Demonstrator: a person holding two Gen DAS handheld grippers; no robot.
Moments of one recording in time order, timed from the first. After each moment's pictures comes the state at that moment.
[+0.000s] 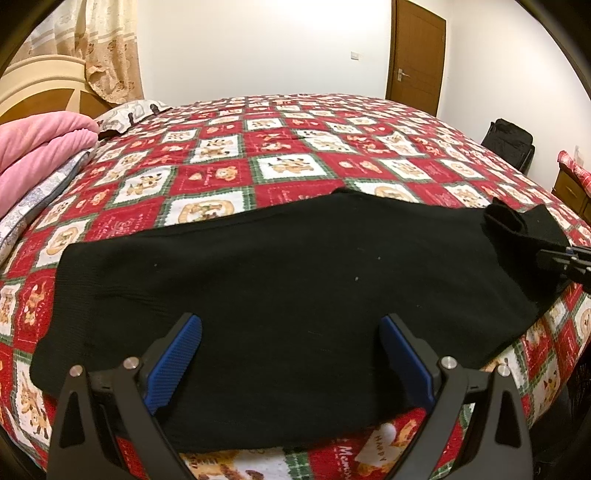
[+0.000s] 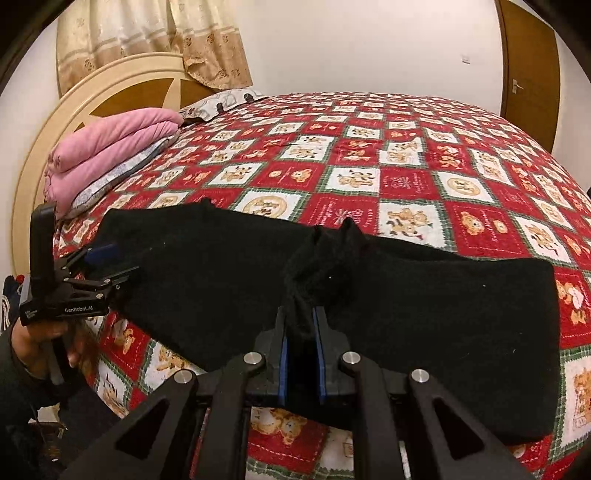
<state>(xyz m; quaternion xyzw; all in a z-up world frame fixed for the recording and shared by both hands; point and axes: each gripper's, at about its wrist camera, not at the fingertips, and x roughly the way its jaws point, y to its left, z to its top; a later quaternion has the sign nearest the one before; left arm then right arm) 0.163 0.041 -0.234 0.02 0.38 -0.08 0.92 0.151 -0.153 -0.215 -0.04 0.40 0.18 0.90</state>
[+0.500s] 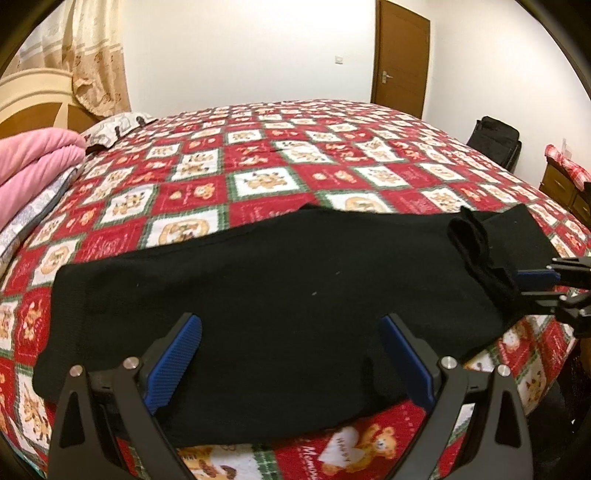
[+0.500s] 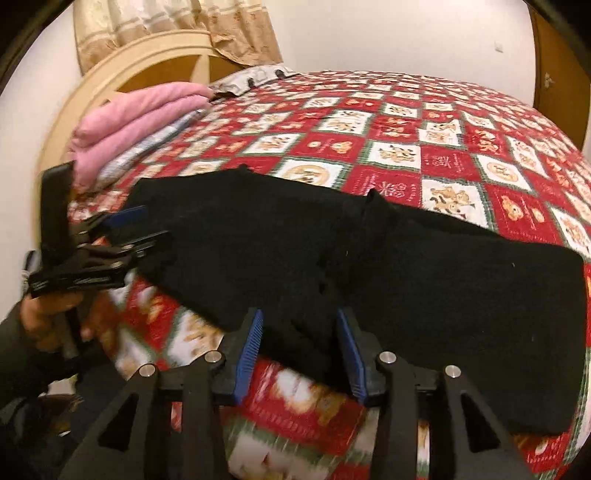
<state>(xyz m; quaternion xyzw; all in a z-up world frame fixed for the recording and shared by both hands) 0.157 0.024 -0.216 0.03 0.36 -0.10 0.93 0.139 -0.147 -0.222 -0.04 0.43 0.24 0.87</state>
